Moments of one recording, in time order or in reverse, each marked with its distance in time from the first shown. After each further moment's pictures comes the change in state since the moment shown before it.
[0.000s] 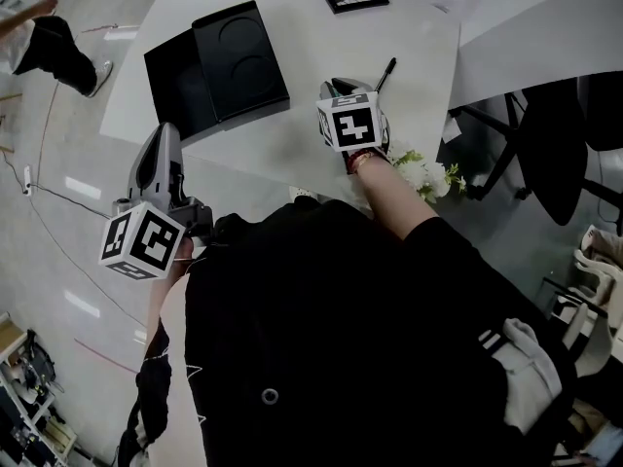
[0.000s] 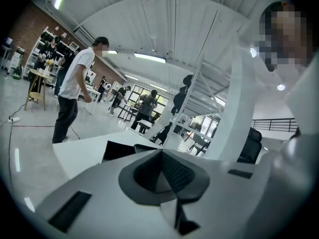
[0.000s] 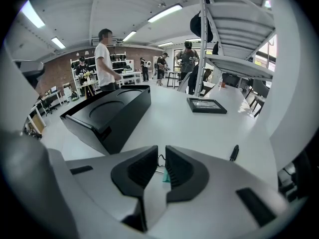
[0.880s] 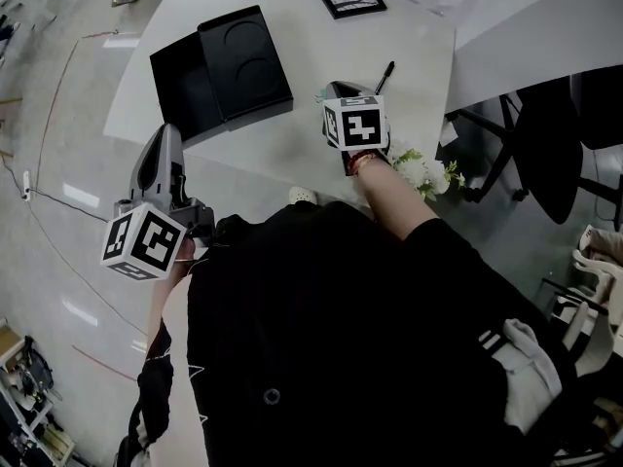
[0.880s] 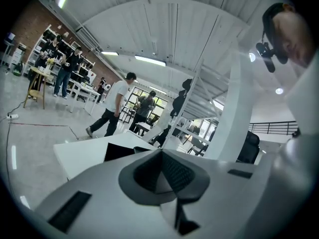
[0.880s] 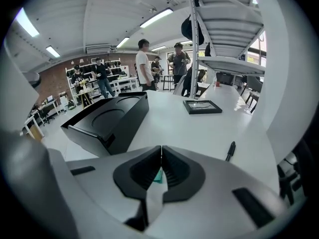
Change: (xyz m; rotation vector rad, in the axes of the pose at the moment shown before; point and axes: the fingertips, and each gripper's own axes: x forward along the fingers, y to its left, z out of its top) left arm -0.014 0.002 0.008 -0.017 -0.032 -0.021; right arm -0.015 0.001 0.006 0.082 -0.041 -0.013
